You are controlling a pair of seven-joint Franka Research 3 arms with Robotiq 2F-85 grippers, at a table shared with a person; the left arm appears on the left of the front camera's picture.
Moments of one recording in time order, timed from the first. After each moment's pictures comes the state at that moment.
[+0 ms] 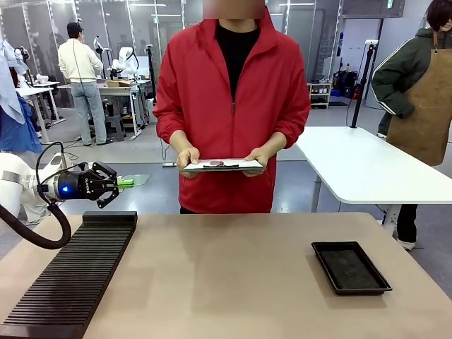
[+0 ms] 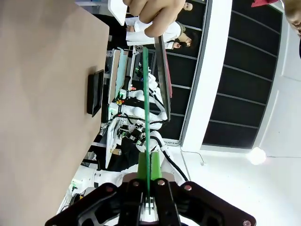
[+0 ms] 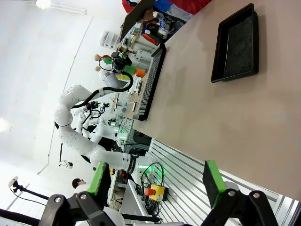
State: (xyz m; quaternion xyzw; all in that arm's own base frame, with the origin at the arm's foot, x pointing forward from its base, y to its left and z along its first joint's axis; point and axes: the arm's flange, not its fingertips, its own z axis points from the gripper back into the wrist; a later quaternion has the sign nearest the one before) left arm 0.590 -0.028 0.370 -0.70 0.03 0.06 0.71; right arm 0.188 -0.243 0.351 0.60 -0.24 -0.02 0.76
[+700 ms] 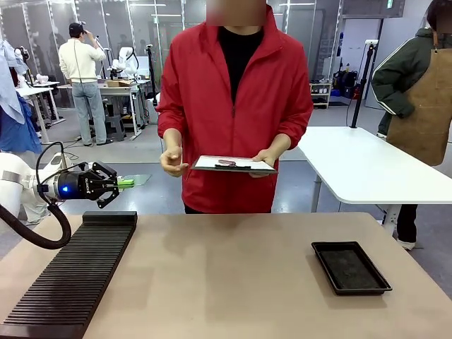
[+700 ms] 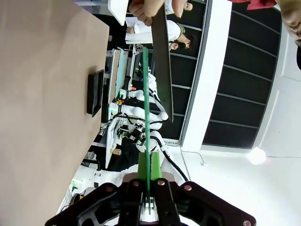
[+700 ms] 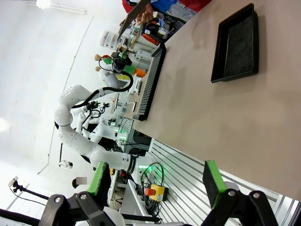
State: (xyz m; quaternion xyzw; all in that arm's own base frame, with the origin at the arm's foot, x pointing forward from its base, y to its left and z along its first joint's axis) left arm 0.590 -0.029 0.370 -0.70 0.03 0.06 0.71; right arm 0.188 -0.243 0.351 0.60 -0.24 -0.02 0.76
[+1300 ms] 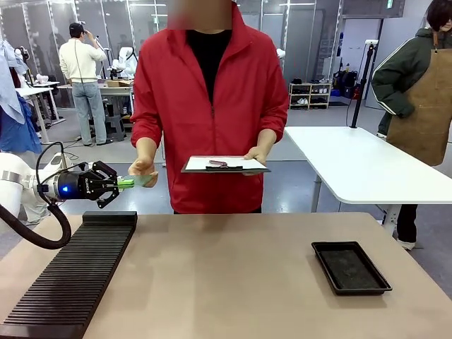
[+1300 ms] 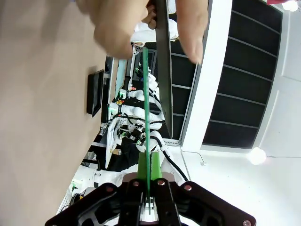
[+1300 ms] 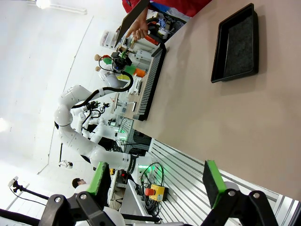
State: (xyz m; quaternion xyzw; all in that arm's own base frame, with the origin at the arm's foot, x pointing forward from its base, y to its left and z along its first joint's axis) left arm 0.590 -0.029 0.370 -0.70 0.03 0.06 0.71; right arm 0.188 -0.243 0.351 0.60 -0.24 -0.02 0.76
